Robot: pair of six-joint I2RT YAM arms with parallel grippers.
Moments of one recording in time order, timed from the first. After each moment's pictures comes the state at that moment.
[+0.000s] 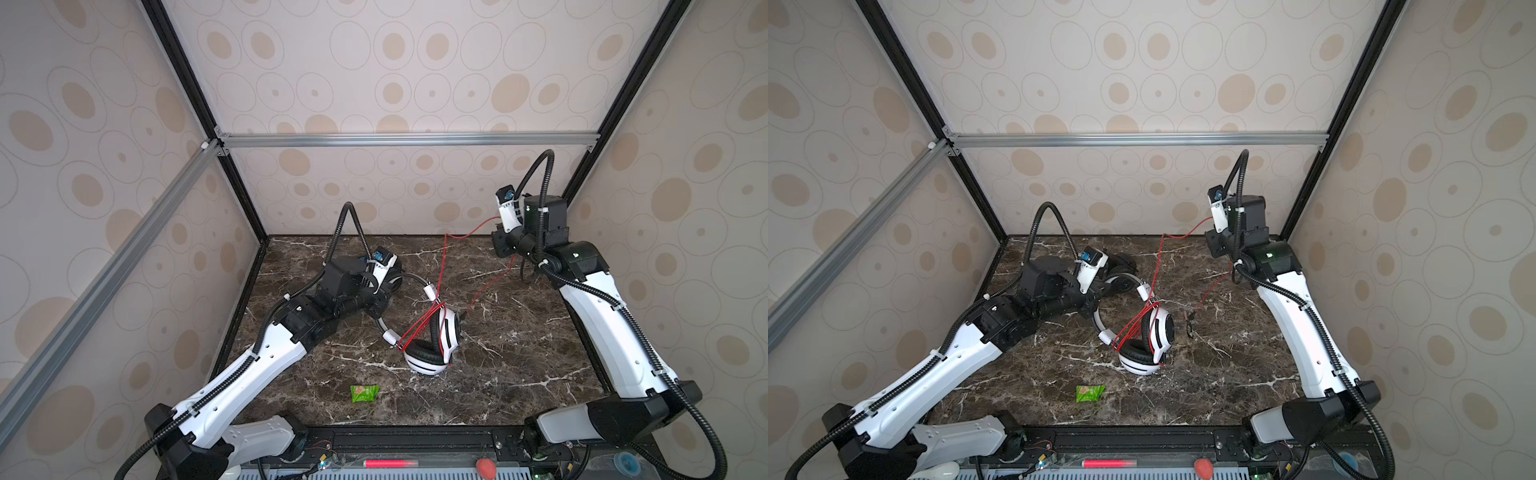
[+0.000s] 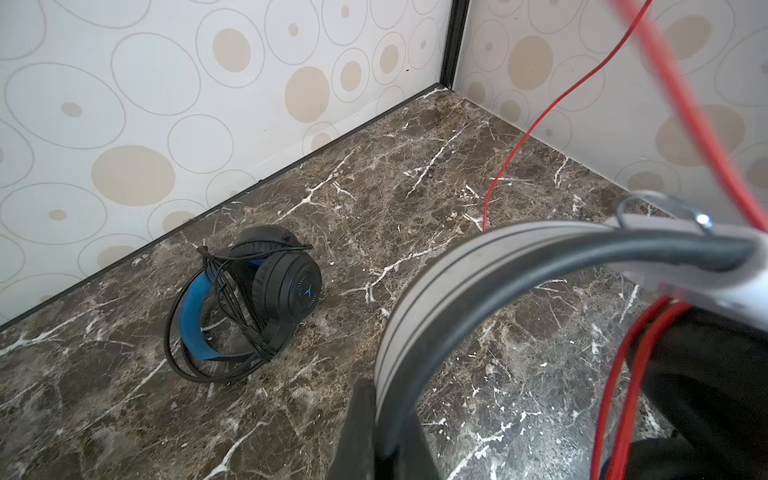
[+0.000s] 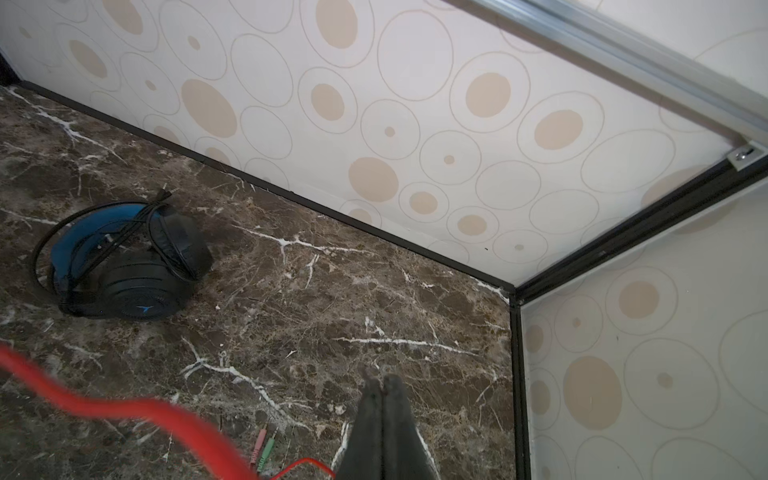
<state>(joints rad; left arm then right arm) -0.70 1.16 1.24 -0.58 0.01 0.00 0.29 1.42 1.69 -0.76 0.19 -0.22</state>
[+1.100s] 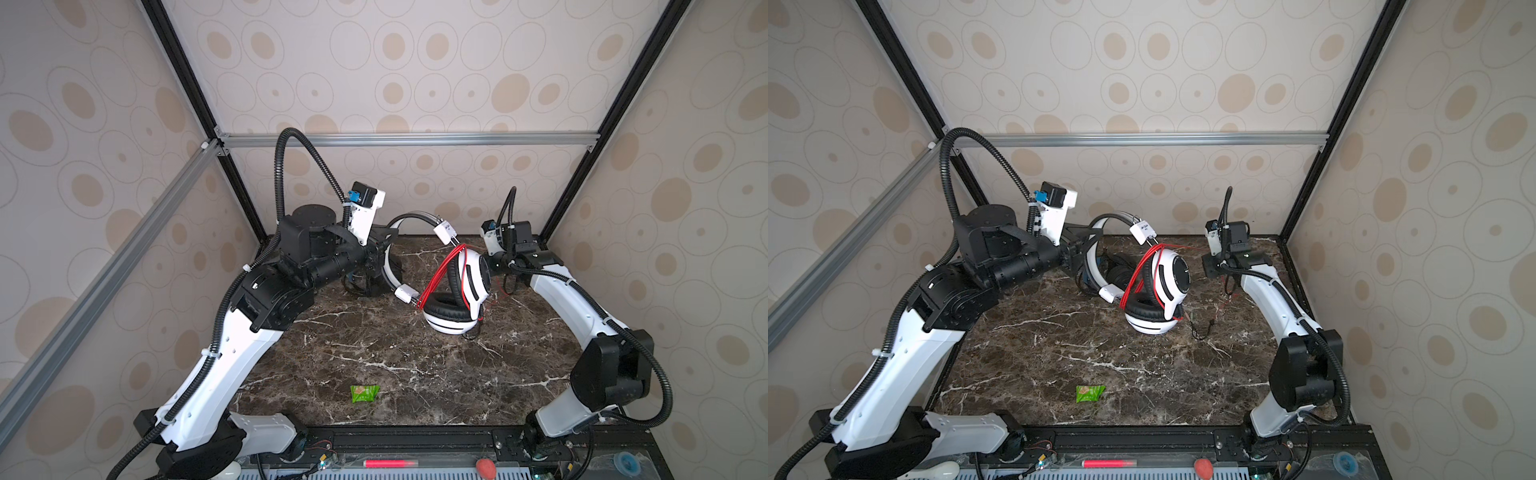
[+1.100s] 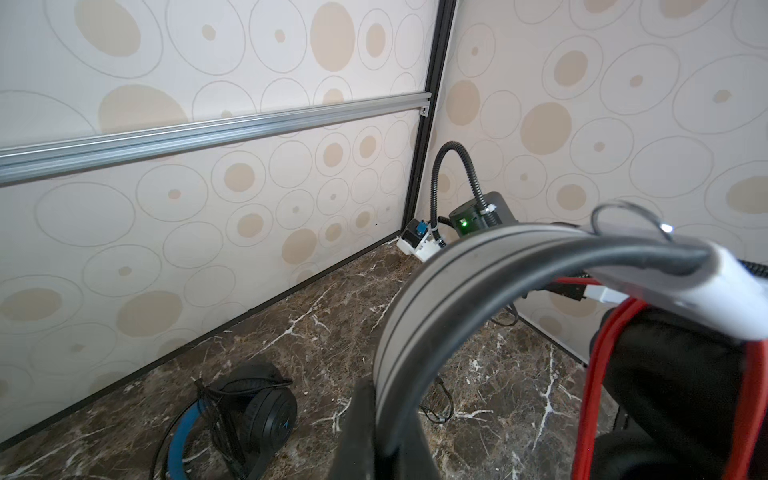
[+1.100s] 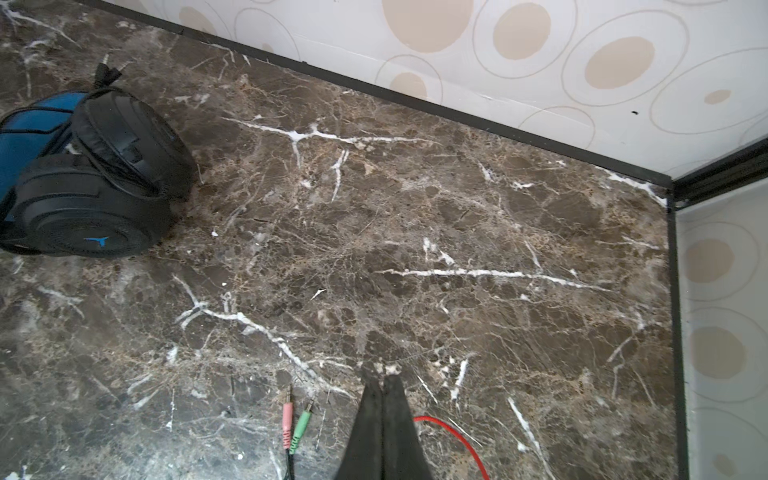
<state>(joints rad) -0.70 1.29 1.81 -0.69 0.10 -0.11 0.19 1.60 1.40 -0.57 -0.04 -0.12</state>
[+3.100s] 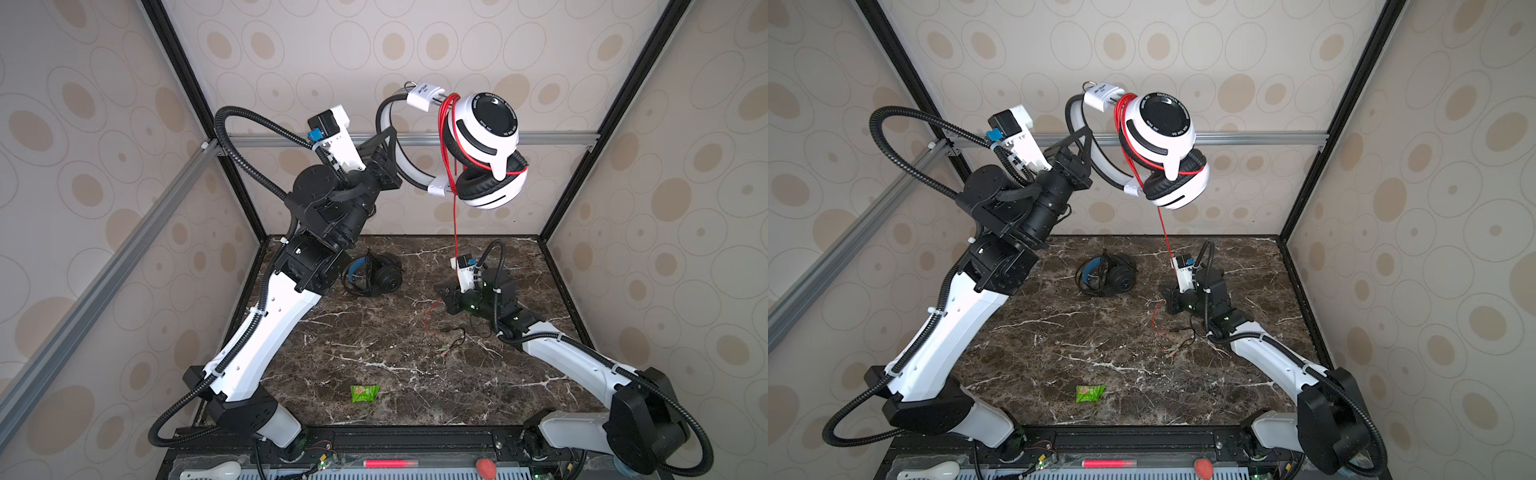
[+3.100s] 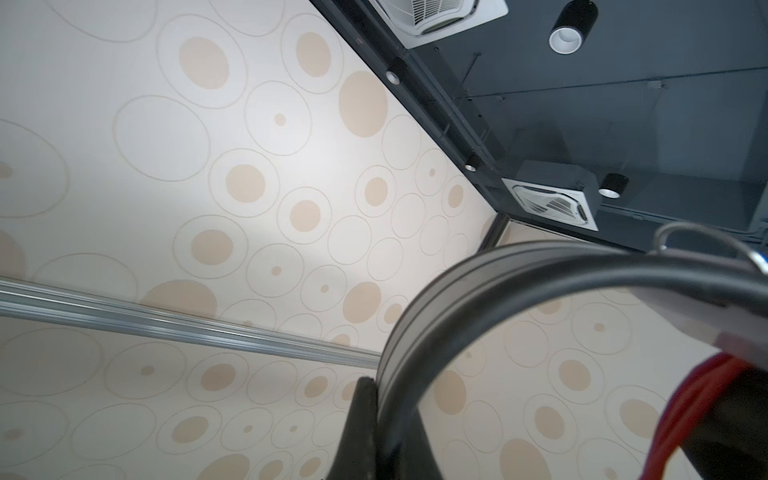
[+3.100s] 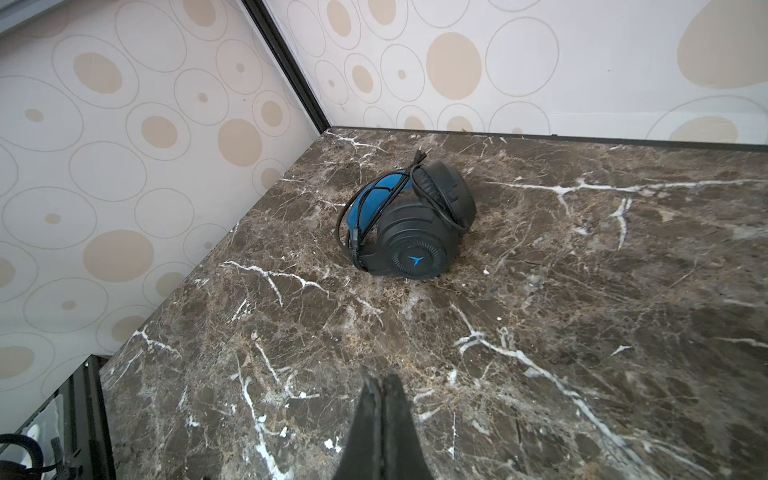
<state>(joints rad) -0.70 1.55 2.05 -0.08 -0.29 -0.48 0.49 1.28 0.81 0.08 -0.30 0.28</state>
